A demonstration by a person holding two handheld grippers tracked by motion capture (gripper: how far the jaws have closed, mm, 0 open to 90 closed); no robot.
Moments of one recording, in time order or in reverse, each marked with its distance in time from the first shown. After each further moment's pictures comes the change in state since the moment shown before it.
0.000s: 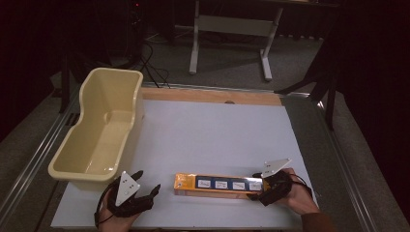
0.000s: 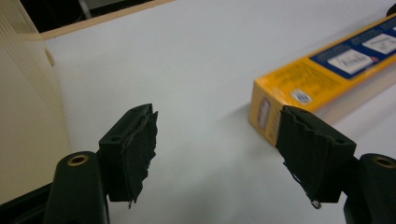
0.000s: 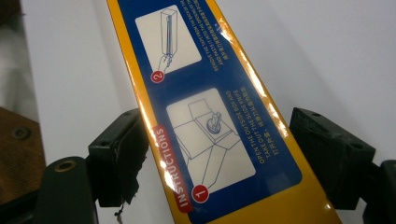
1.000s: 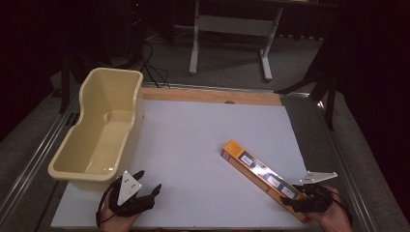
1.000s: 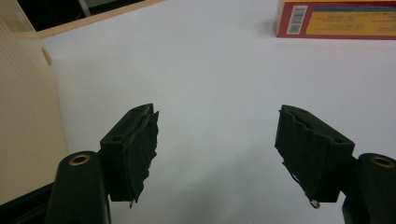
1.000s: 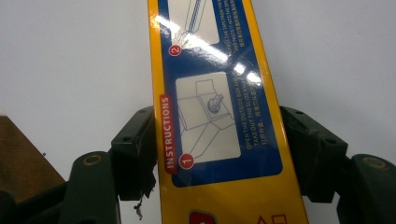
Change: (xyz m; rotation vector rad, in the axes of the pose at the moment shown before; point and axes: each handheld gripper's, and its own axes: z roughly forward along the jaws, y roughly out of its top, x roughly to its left) left arm -0.001 0.000 0.004 0.004 -0.001 0.000; right arm 0.009 -0.073 -0.068 0.021 -0.255 0.364
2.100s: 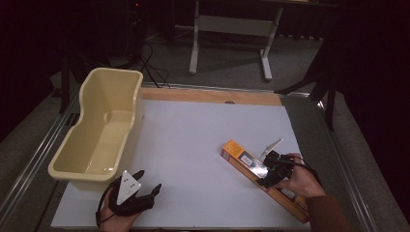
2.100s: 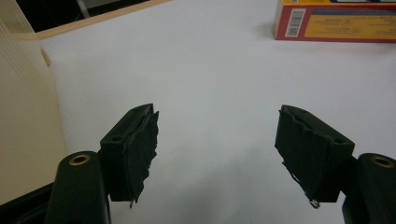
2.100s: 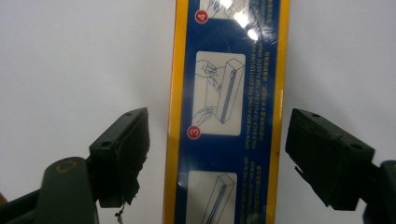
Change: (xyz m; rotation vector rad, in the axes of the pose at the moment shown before) left arm 0.001 0.001 0.000 -0.004 -0.009 -0.005; right arm 0.022 0.119 0.055 0.330 -0.027 -0.210
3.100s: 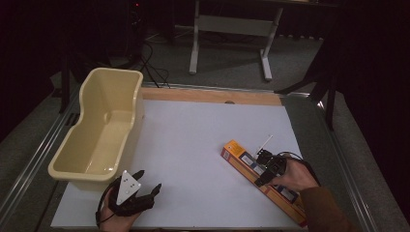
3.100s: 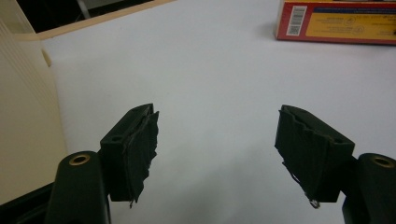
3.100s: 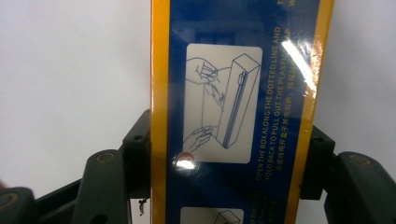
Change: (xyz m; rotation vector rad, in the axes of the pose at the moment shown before) left arm 0.000 0.000 0.000 -0.005 0.003 -0.002; right arm -0.006 0.014 0.021 0.174 0.104 0.101
